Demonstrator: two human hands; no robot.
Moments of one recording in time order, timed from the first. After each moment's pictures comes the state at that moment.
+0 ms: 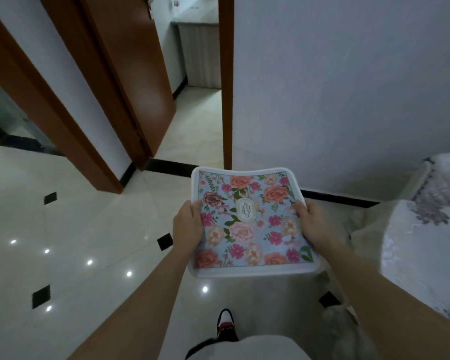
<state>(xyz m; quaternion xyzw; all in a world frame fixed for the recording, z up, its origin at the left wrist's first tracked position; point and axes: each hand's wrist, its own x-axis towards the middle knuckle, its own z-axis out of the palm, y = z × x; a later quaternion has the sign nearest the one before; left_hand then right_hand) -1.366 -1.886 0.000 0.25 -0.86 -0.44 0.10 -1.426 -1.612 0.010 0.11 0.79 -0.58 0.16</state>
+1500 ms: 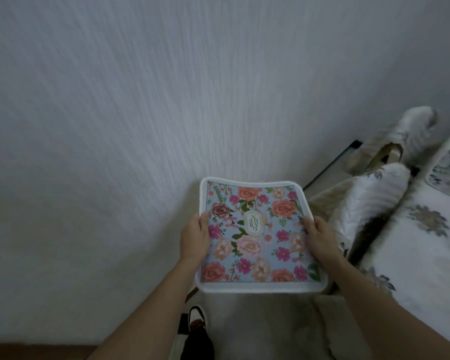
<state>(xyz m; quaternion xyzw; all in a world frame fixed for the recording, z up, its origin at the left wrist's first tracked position) -2.034 -1.528 0.019 -0.16 -0.86 -0.46 -0.15 -1.841 -1.325 0.018 0.46 0.65 -0.58 -0.17</state>
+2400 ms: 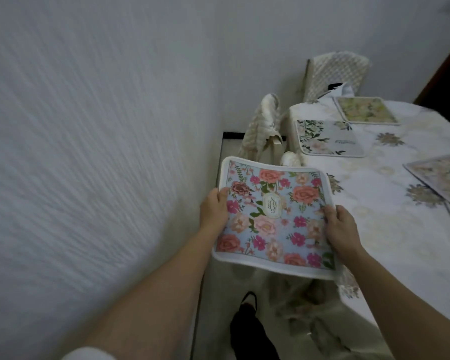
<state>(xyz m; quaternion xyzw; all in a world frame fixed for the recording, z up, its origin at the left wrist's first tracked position) -2.099 -1.184 0.033 -0.47 -0.70 -0.40 -0.37 -1.820 -1.206 0.021 0.73 0.45 -0.34 -0.39</state>
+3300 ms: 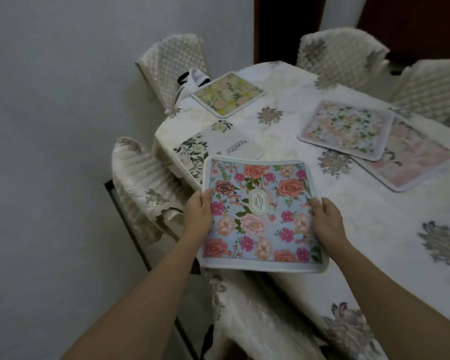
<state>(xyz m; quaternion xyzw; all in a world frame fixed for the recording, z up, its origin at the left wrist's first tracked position) -1.864 -0.836 0.002 -0.68 -0.52 -0.23 -0.47 -1.663 -1.028 -0.027 0.80 0.12 -0.25 -0.53</state>
